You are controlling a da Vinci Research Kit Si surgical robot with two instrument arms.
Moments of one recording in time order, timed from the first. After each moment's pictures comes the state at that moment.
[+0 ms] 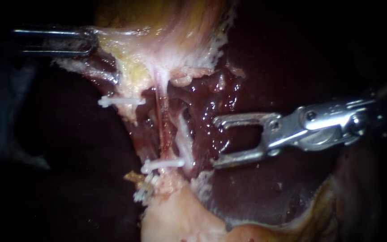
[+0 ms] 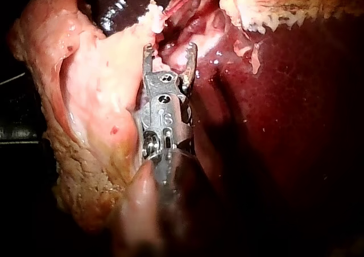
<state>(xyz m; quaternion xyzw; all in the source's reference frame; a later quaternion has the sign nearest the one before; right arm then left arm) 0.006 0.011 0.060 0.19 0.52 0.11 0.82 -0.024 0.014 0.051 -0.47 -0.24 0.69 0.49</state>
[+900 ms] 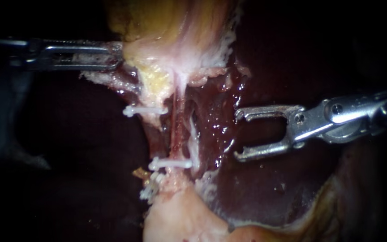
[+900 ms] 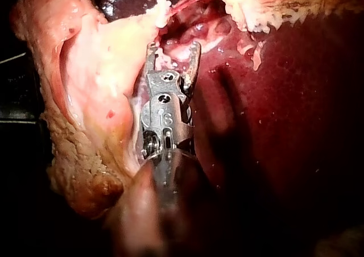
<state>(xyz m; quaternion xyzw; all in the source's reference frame) 0.004 0.012 0.060 0.19 0.53 0.10 0.82 -0.028 0.013 0.057 -0.47 -0.23 0.70 0.48</state>
